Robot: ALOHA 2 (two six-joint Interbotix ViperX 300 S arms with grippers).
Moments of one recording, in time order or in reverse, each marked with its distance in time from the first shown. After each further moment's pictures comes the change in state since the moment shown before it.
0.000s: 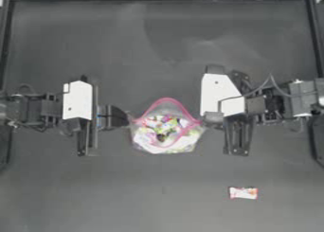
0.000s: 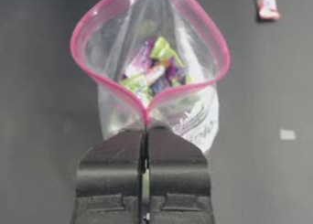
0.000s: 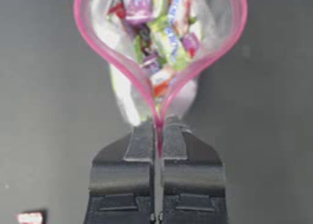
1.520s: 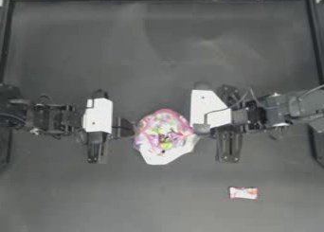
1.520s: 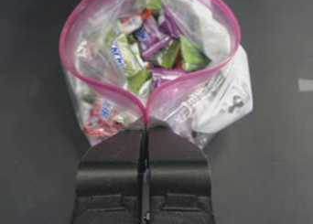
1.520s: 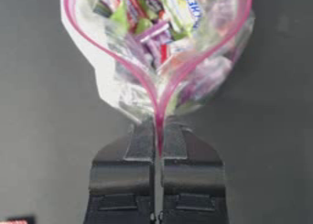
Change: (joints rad) left arm -0.017 0.198 -0.003 0.002 -0.077 0.038; right arm 0.000 0.126 0.078 0.020 -0.135 0.000
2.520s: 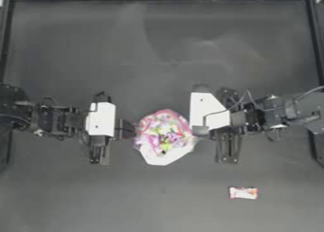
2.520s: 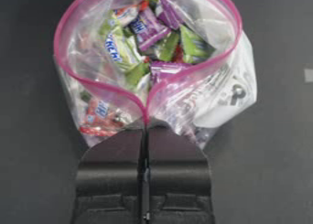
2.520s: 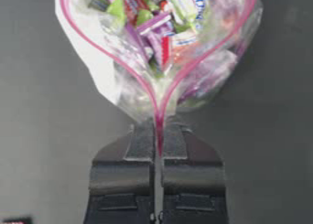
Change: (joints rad) left arm -0.005 0.040 0.000 -0.002 -0.031 0.028; right arm 0.000 0.018 0.014 0.003 -0.023 0.002
